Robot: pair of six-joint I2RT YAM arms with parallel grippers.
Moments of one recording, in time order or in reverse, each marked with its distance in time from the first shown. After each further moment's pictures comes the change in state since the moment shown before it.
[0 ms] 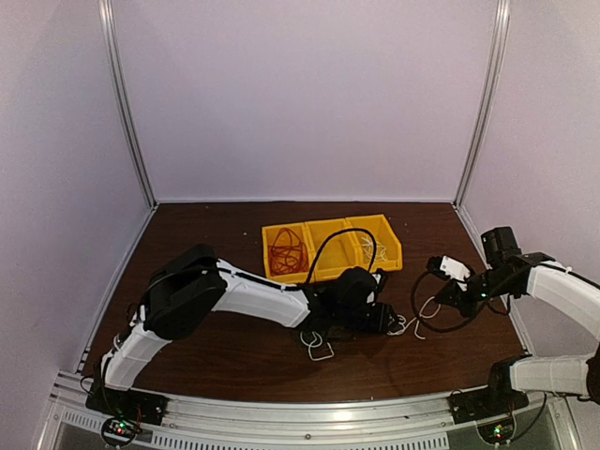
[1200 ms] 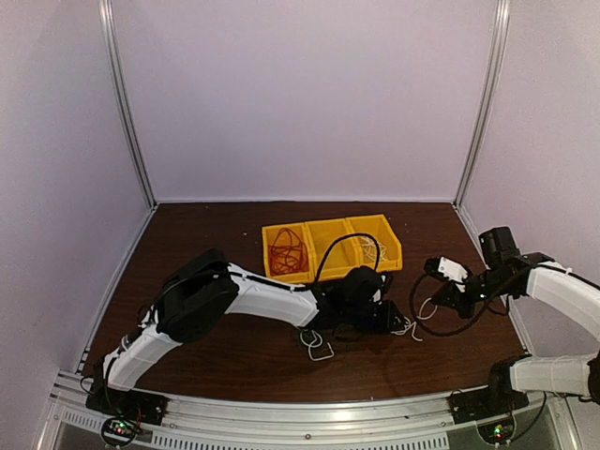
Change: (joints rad) left arm 0.010 0.085 0.112 0.000 0.117 -0.156; right arm 0.027 -0.010 0.000 -0.004 -0.025 -0.007
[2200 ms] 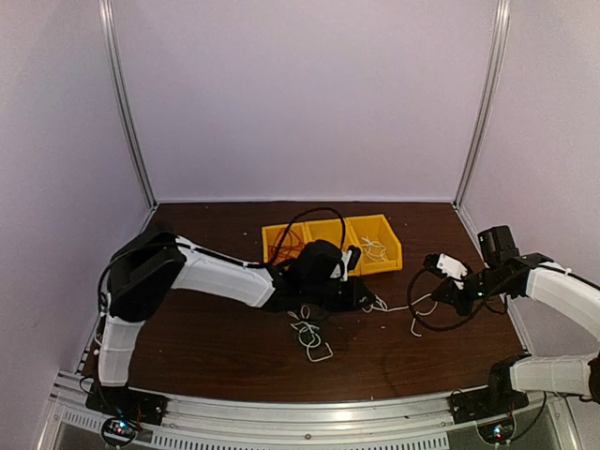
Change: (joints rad) left arm 0.084 -0.251 -0.316 0.104 0.026 0.042; right arm 0.018 -0.001 -0.003 0.040 0.040 0.059
